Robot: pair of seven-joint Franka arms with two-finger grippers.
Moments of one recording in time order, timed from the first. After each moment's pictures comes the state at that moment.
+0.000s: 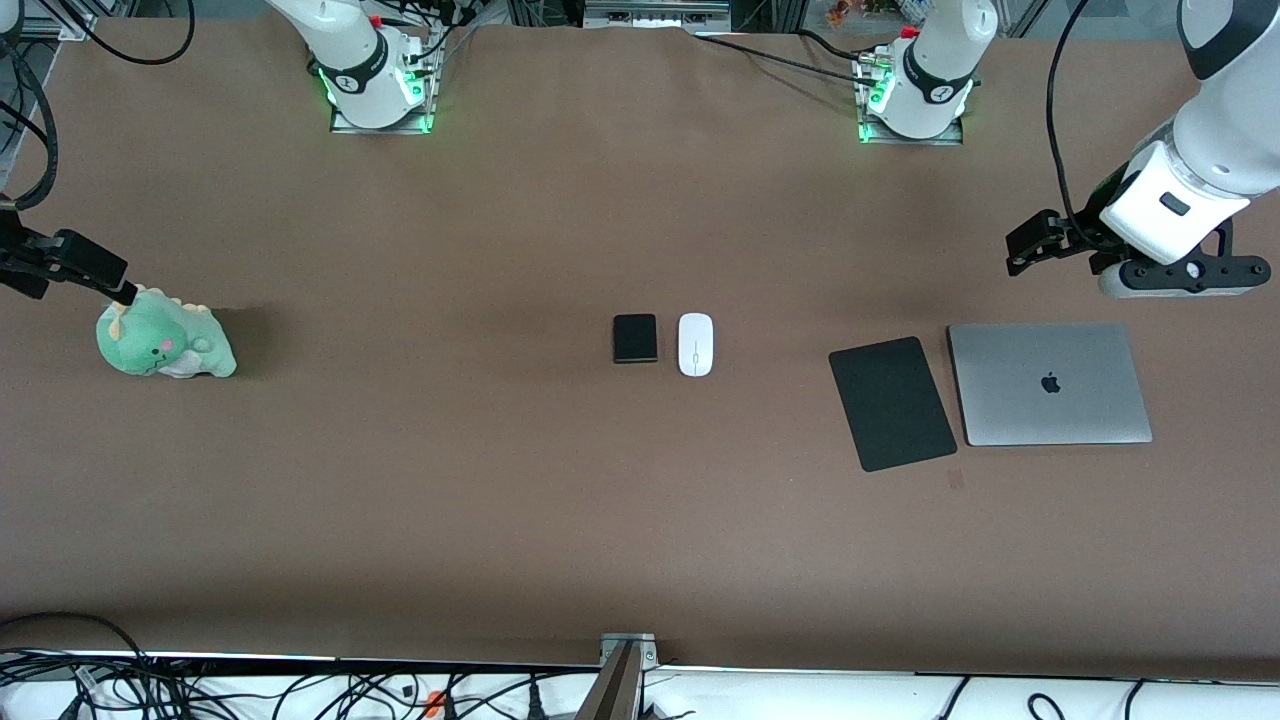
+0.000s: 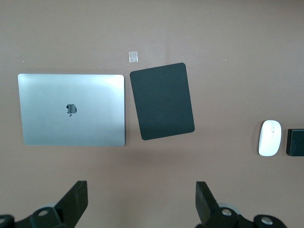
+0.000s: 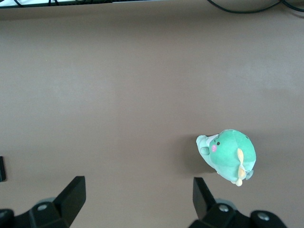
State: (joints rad) left arm 0.01 0.01 -0.12 -1.69 -0.02 1.65 -0.16; right arm 0.03 0.11 -0.08 -1.47 0.02 1.67 0.02
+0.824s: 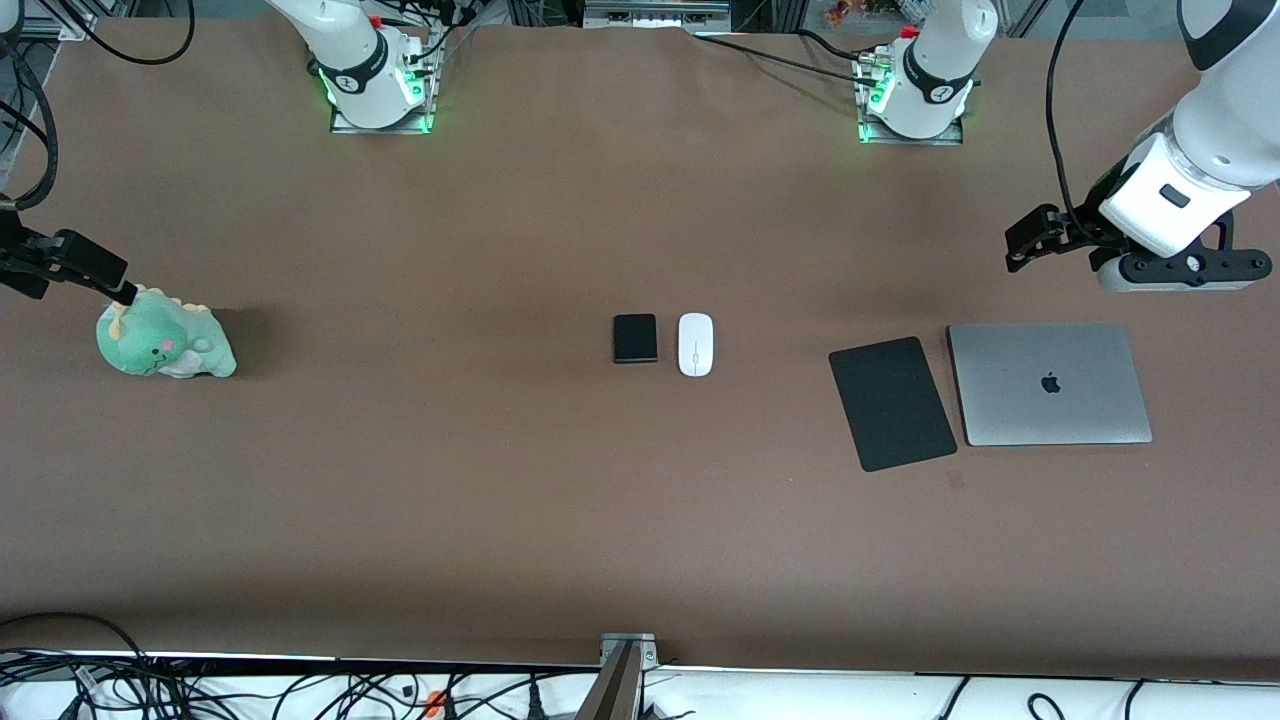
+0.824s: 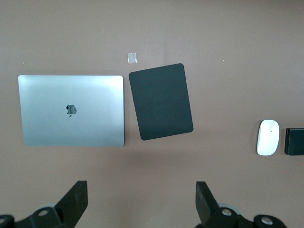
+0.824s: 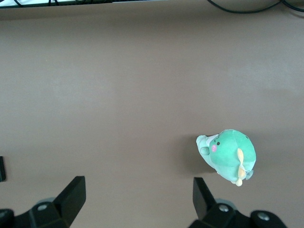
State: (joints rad) left arm 0.01 0.00 -0.13 -1.69 -0.02 1.65 -0.16; right arm 0.03 0.11 -0.08 -1.47 0.02 1.67 0.02
